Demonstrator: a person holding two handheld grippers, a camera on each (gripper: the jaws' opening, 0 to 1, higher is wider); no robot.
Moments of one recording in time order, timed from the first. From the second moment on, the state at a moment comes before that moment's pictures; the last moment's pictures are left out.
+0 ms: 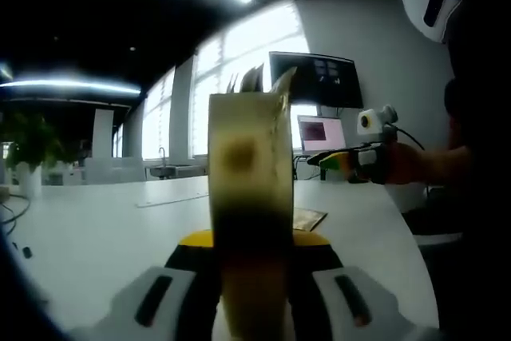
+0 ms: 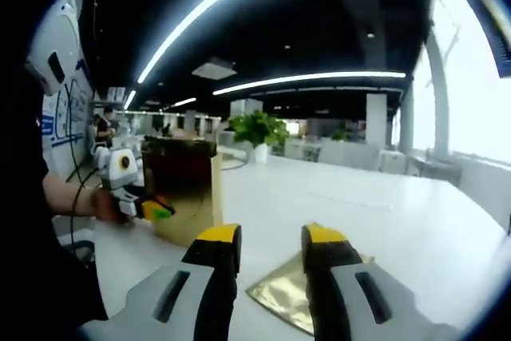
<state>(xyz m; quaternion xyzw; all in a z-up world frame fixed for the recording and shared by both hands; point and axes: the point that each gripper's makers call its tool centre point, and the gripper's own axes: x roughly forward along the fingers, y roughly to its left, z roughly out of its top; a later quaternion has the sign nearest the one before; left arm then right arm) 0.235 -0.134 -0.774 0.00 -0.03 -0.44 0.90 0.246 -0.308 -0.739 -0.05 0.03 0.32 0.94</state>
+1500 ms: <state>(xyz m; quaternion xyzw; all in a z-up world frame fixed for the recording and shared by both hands) 0.231 -0.130 -0.758 -0.02 -0.06 -0.45 0.89 0.236 -0.320 -0.706 -0.03 0.00 0.32 0.95</state>
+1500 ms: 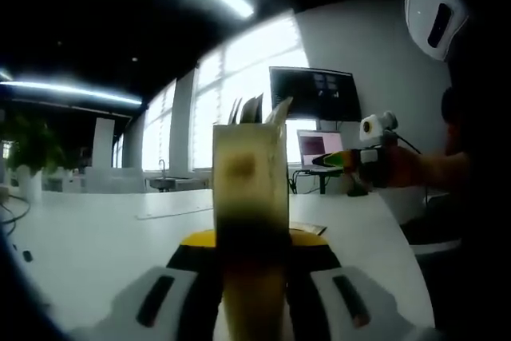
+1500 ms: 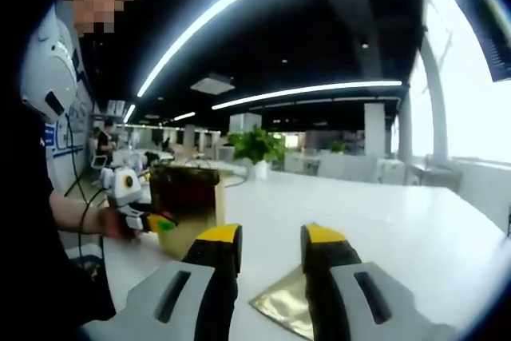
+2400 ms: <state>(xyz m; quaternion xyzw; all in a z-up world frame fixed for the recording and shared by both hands) 0.231 -0.131 -0.759 -0.02 -0.06 -0.45 0.89 0.239 -0.258 -0.652 -0.14 -0.01 0.43 0.89</state>
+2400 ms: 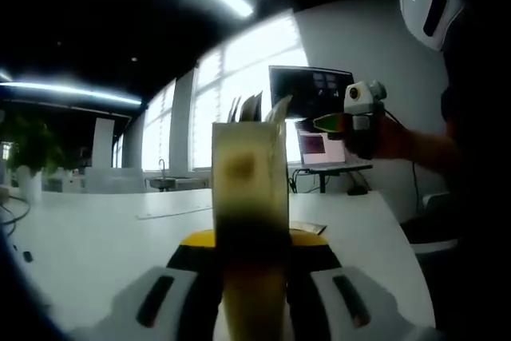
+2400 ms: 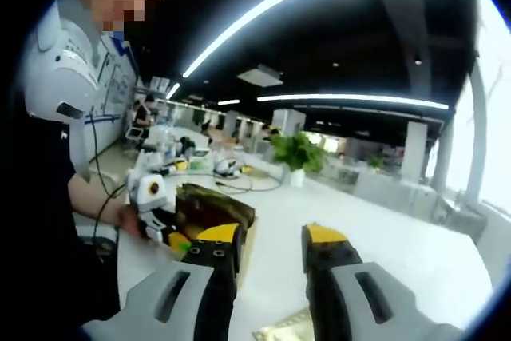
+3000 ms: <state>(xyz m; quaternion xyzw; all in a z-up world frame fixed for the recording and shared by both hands) 0.231 -0.131 -0.759 -0.02 -0.06 -0.45 0.89 0.242 -0.232 -0.636 -0.19 -0.01 0.49 0.85</state>
